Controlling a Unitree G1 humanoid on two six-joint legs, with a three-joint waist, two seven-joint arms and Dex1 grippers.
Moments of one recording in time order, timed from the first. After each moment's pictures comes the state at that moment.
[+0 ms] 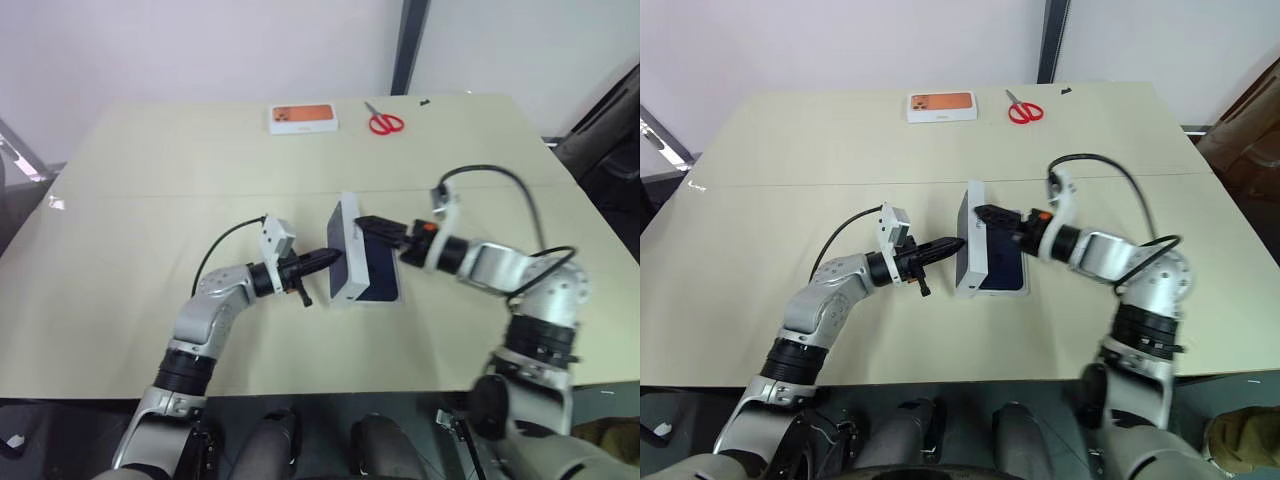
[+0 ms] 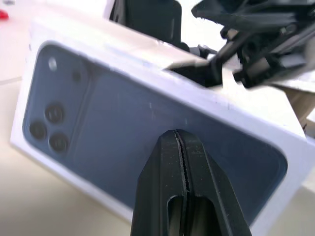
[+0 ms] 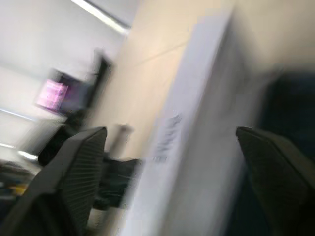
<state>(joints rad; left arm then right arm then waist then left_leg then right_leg) -0.45 0.23 -0.10 0.09 -0.42 0.36 -0.88 -0.61 -0.41 -0.44 -0.08 0.96 1.34 0.31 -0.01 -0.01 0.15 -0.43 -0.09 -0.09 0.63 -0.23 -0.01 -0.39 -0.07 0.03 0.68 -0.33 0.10</state>
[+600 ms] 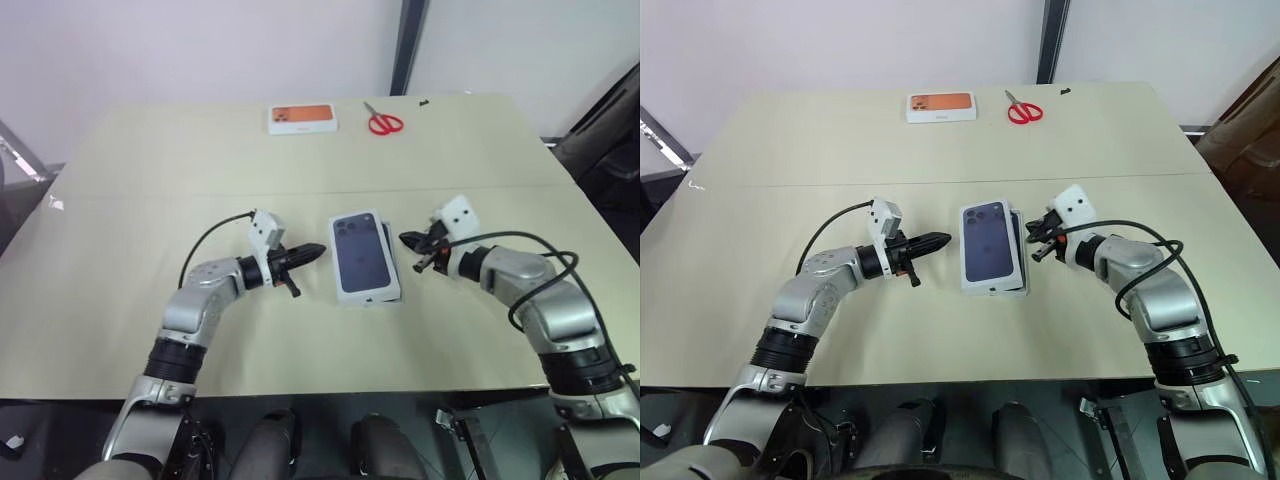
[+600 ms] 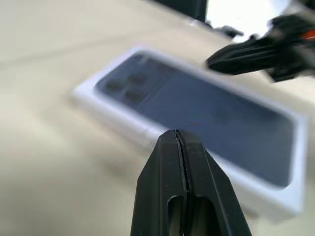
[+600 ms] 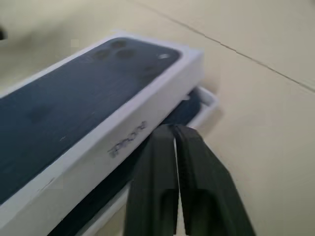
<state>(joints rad) -0.49 0.32 -0.08 0.18 -0.41 0.47 -0.84 -0.41 -0.65 0.08 -0.11 0.31 0.59 0.59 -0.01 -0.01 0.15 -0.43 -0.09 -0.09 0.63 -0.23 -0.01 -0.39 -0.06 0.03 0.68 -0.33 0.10</state>
